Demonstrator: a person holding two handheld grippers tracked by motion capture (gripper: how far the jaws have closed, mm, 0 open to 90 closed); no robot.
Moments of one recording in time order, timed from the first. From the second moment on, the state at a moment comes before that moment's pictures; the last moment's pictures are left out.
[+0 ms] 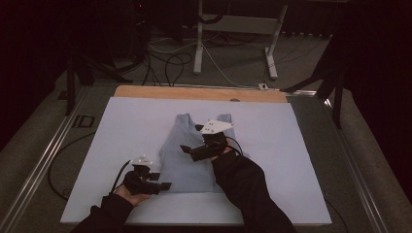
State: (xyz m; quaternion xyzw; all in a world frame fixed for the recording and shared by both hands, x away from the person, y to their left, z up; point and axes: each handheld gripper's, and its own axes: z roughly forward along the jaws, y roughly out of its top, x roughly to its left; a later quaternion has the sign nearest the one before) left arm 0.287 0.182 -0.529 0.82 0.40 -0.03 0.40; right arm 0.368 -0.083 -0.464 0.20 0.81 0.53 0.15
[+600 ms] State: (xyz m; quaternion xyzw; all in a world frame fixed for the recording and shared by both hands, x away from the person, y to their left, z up) left arm 0.277 0.178 -0.531 0.82 0.41 -0.07 0.39; right arm 0.370 -0.079 -0.460 0.20 0.81 0.53 0.16
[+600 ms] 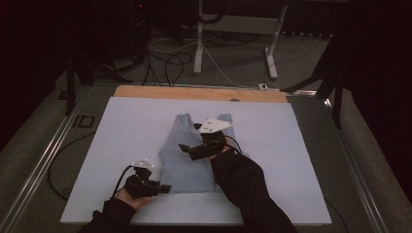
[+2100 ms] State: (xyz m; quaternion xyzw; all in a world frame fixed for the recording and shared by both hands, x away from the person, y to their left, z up) left arm 0.264 0.171 -0.501 0.81 0.38 -0.01 0.44; right arm 0.474 -0.012 -0.467 0.27 0.82 0.49 0.15
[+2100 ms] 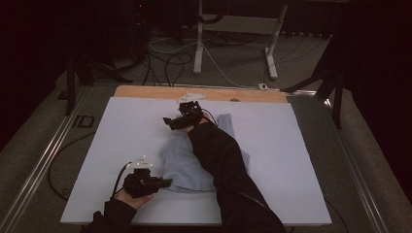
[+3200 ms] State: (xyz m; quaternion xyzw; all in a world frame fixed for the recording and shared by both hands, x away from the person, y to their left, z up) left arm 0.261 0.166 -0.503 0.82 0.37 -0.02 0.44; right arm 0.517 0.011 -0.526 0.36 0.86 0.32 0.17
